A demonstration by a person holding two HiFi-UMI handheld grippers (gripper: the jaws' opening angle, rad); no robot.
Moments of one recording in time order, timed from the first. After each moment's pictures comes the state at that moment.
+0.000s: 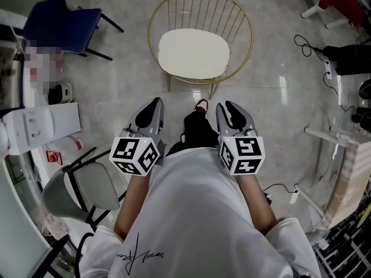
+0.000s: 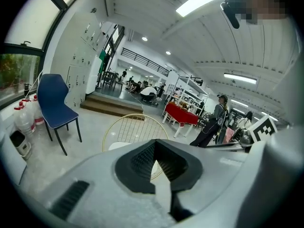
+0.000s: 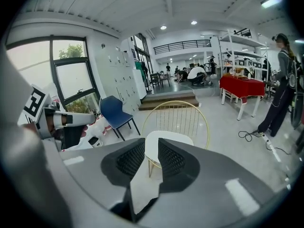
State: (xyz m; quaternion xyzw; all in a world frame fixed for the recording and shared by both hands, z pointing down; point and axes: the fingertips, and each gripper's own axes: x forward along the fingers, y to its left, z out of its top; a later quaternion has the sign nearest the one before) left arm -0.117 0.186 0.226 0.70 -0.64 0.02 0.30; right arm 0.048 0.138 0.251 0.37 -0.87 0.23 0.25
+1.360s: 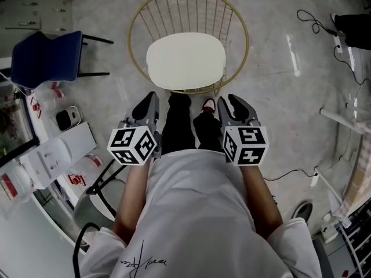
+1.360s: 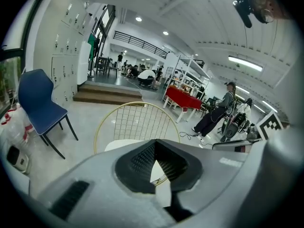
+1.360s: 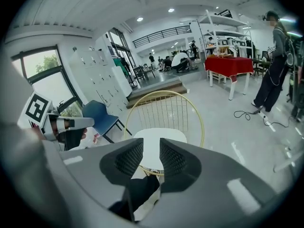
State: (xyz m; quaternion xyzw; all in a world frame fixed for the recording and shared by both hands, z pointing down) left arm -0.134 0.032 0.299 0.70 -0.61 0.12 0.35; right arm 0.062 0.011 0.321 0.42 -0.81 0.33 0.25
